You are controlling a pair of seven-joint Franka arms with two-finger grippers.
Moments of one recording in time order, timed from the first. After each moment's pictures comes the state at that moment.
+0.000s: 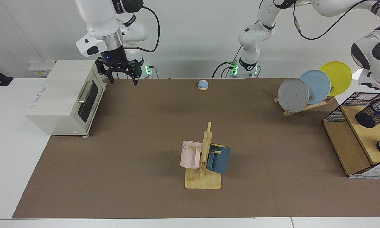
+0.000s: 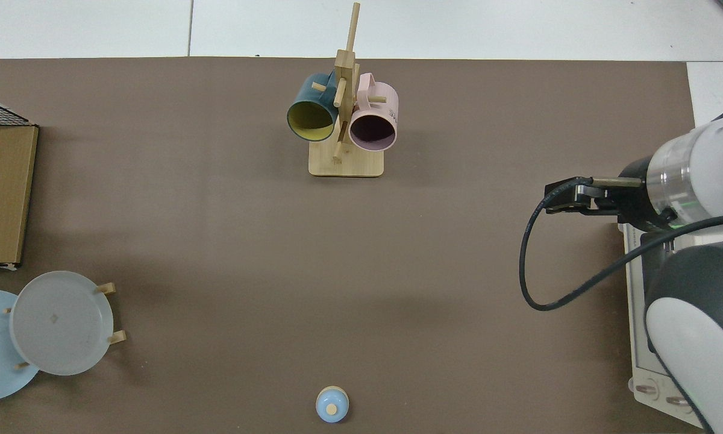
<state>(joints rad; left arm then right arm) 0.41 0.18 -0.14 -1.58 0.76 1.95 1.55 0.05 -0.03 0.14 -1.60 0.01 1.62 0.35</state>
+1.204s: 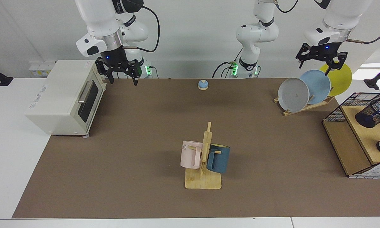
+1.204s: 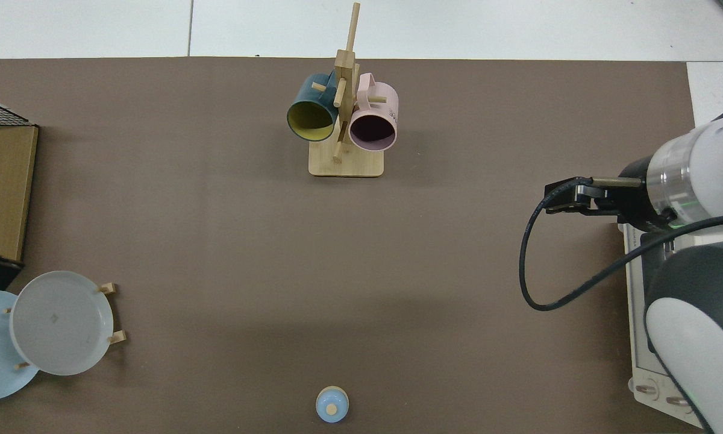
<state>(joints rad) 0.02 -0.09 -0.04 -1.58 0.14 1.44 0.56 0.05 -0.03 0.14 -1.60 0.01 1.62 0.35</state>
